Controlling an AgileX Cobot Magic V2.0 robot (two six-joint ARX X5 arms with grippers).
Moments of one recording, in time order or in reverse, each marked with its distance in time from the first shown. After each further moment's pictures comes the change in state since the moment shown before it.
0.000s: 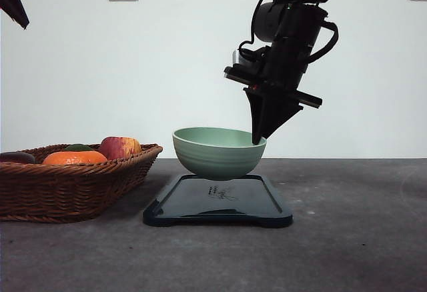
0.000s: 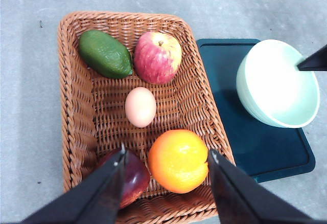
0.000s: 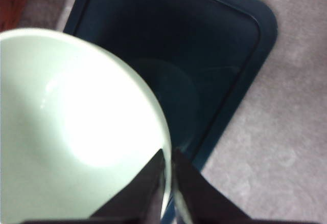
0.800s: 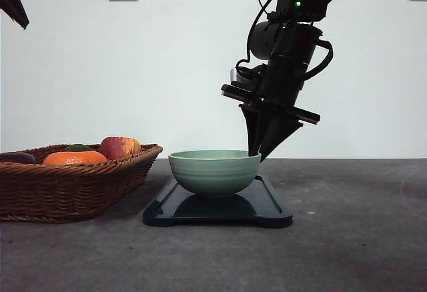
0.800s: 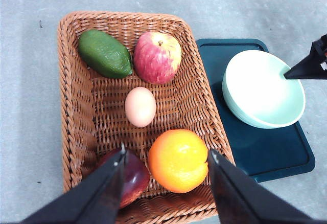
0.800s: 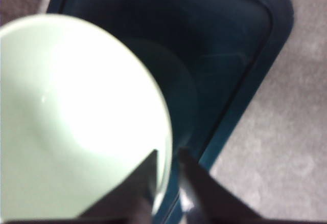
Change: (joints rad) left_arx 0.000 0.000 0.000 0.000 0.000 0.000; right_arx 0.002 0.052 0.012 -0.020 -0.004 0.012
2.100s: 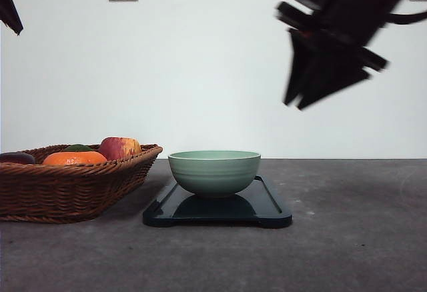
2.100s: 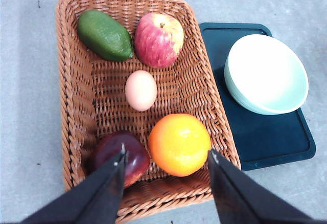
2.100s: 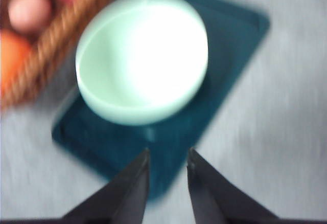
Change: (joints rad) left_arx 0.000 0.000 0.000 -0.055 0.000 0.000; right_arx 0.021 -0.819 -0.920 0.536 0.009 -0.001
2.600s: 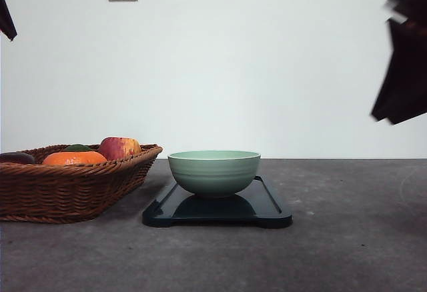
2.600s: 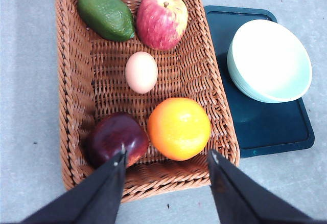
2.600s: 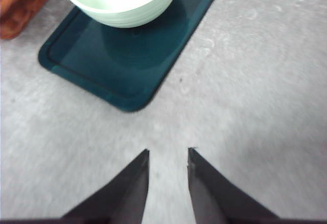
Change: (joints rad) left_arx -0.004 0.009 0.000 -0.049 0.000 -0.027; right_arx 0.000 -0.514 -0.357 -0.068 0.091 0.008
